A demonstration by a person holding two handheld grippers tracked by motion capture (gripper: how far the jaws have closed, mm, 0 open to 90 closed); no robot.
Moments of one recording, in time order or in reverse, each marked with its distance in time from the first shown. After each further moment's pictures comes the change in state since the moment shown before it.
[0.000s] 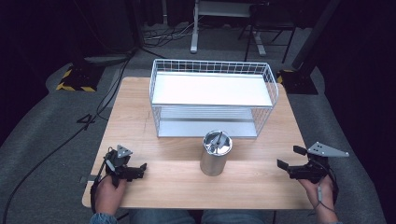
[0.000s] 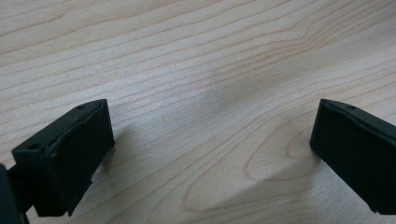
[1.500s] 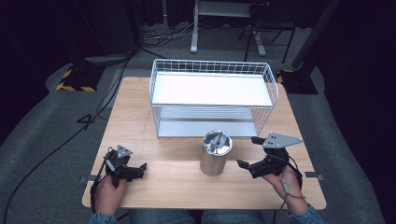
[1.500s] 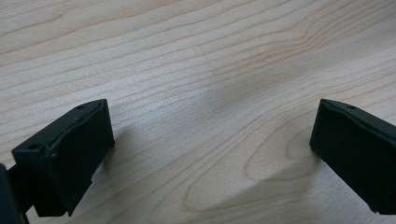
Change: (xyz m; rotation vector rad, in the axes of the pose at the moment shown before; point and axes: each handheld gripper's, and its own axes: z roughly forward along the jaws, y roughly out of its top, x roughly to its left) left arm 0.000 0.000 0.000 0.000 -0.001 0.000; right arm 0.100 0.069 0.058 0.019 0.231 -0.229
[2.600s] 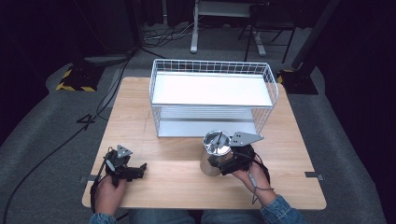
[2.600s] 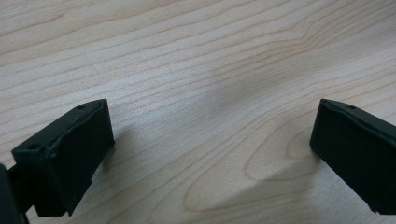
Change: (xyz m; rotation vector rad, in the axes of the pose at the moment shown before) left arm 0.000 0.000 0.000 0.000 0.001 0.000; right arm 0.024 0.012 0.082 -0.001 0.069 -0.043
